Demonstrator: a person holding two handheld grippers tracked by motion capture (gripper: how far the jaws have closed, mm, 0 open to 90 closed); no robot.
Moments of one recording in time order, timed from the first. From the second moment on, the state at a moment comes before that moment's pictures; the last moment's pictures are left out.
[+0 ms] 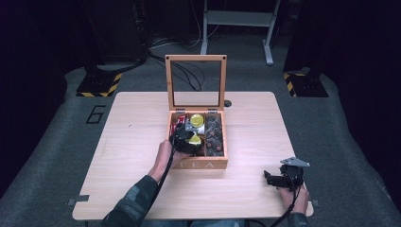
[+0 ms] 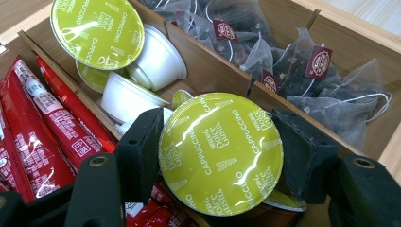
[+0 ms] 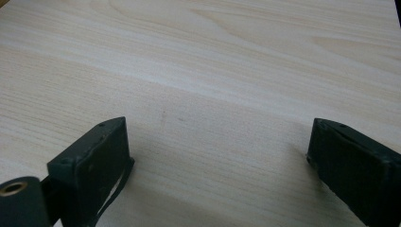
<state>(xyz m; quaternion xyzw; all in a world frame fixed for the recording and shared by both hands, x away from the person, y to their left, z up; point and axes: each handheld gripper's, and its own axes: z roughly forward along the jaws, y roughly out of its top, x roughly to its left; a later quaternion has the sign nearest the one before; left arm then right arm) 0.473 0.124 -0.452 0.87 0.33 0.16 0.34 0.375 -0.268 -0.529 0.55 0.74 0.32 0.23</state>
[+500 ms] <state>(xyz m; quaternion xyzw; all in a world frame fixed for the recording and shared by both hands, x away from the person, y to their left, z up) 0.467 0.126 -0.447 0.87 0.32 0.16 0.35 0.375 -0.268 -0.529 0.54 0.74 0.32 0.23</state>
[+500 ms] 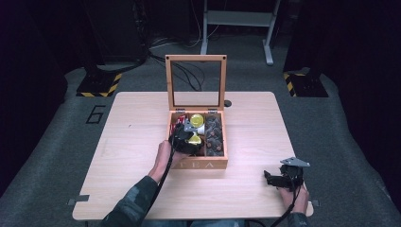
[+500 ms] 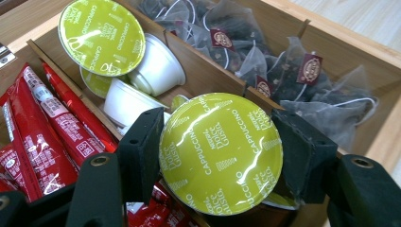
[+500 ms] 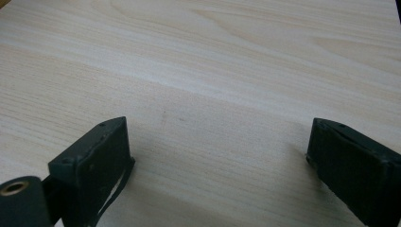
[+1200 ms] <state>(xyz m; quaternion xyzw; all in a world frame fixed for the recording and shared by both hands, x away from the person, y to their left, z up) 0.455 0.145 -0.416 0.85 0.32 0.18 0.38 0.375 -0.268 -0.529 0.54 0.74 0.32 0.23</state>
